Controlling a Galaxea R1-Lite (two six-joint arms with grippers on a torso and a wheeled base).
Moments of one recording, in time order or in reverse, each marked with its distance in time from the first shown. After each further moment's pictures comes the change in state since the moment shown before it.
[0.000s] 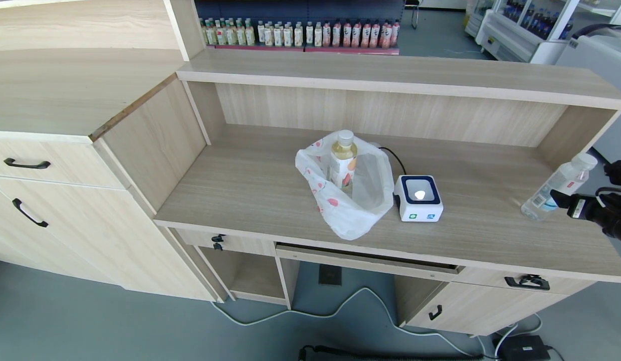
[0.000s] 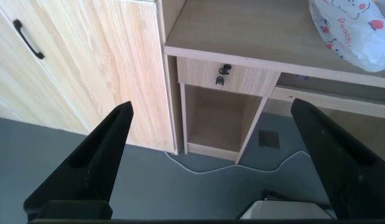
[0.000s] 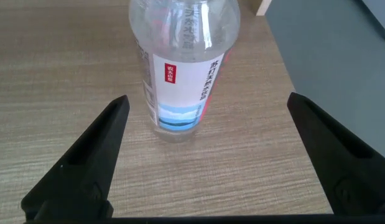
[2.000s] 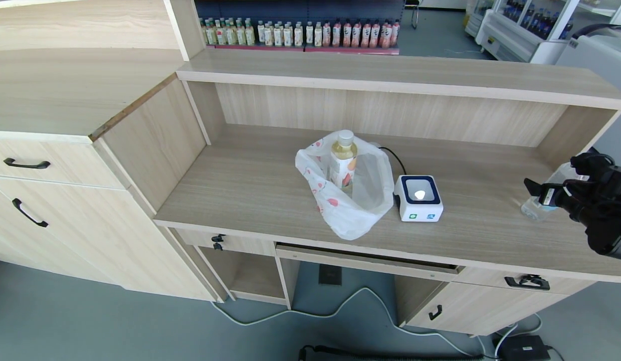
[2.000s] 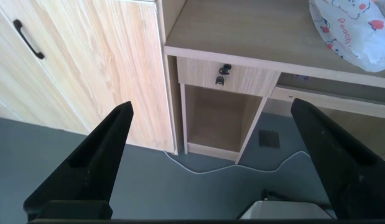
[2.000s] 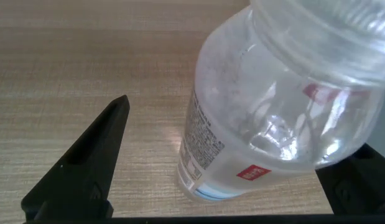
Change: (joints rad) left arm 0.000 0.000 0.000 0.000 0.000 0.000; right arm 0.074 0.177 -0.262 0.008 0.000 -0.007
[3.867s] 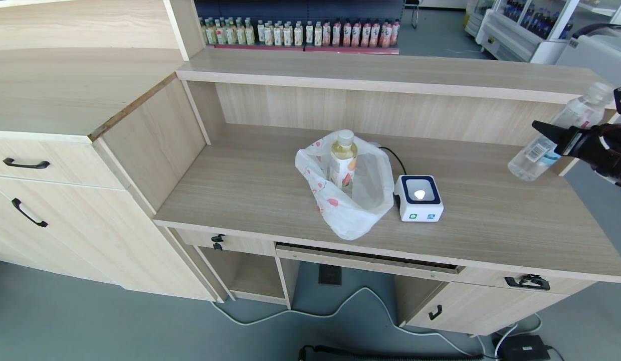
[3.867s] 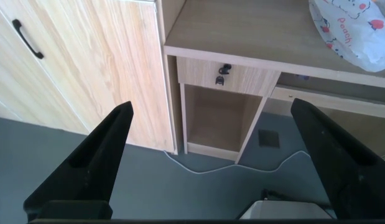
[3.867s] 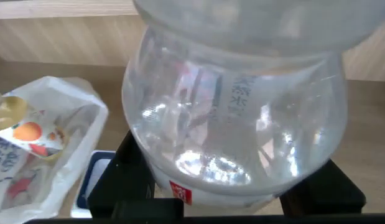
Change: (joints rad) left arm 0.000 0.000 0.000 0.000 0.000 0.000; right arm 0.094 -0.422 0.129 0.108 0.351 0.254
